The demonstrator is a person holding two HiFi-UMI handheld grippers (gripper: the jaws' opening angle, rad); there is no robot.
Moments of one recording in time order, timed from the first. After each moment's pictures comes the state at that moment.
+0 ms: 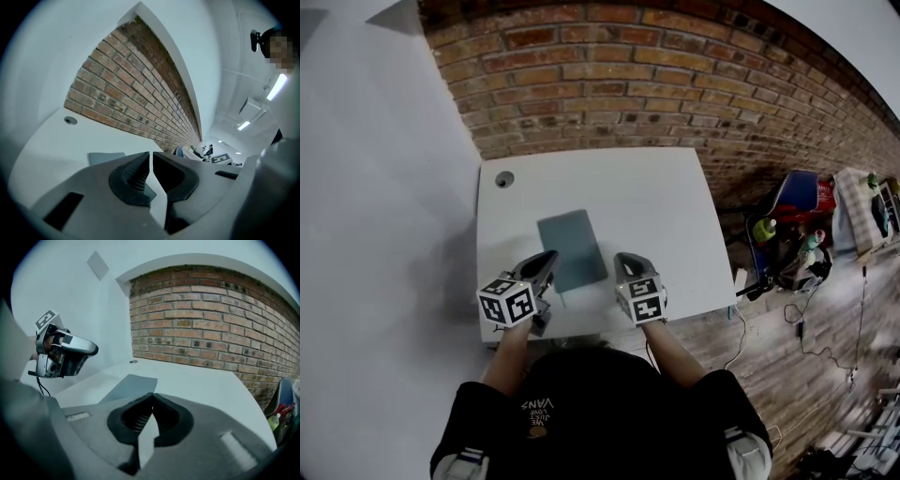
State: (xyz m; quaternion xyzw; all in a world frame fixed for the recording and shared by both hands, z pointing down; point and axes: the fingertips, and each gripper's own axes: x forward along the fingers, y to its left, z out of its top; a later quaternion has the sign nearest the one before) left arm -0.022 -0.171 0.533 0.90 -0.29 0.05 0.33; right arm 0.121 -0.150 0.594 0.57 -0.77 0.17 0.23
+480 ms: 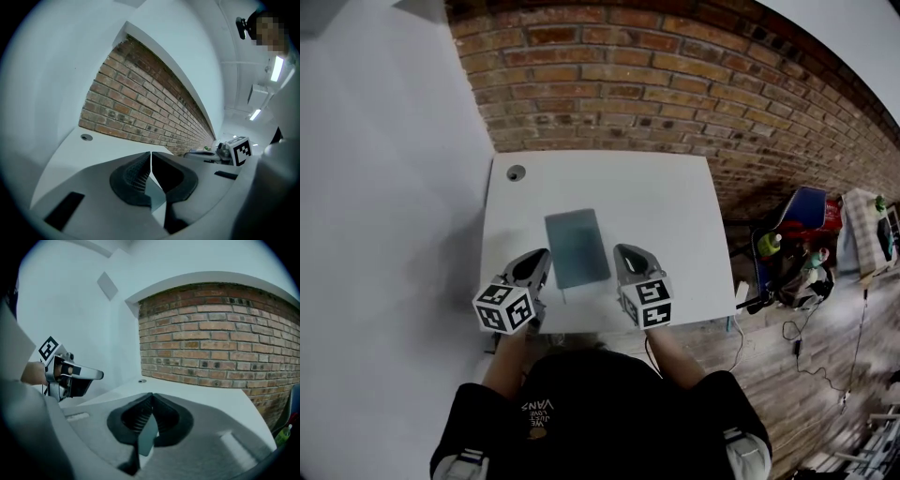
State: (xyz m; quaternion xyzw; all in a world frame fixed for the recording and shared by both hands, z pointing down) left arm -0.056 -0.163 0.516 0.89 -0.37 0.04 0.26; right arm 0.099 -0.154 0.520 0.54 -0.82 0.11 0.16
